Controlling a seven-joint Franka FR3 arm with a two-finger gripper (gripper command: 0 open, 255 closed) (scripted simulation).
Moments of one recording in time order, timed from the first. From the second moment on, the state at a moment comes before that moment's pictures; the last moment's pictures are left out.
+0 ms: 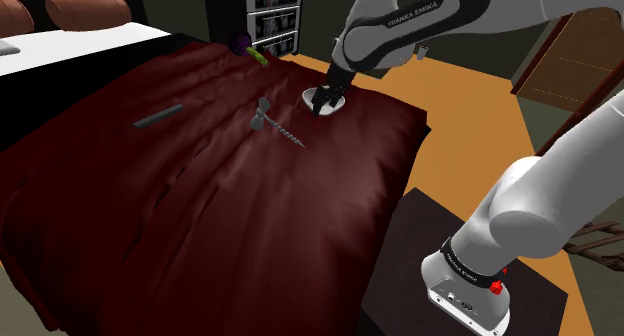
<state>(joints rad) 0.13 -0.16 -0.09 -2.35 0.09 2.43 -0.20</state>
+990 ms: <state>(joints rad) 0.14 0.37 -0.05 -2.00 0.19 2.68 -0.41</state>
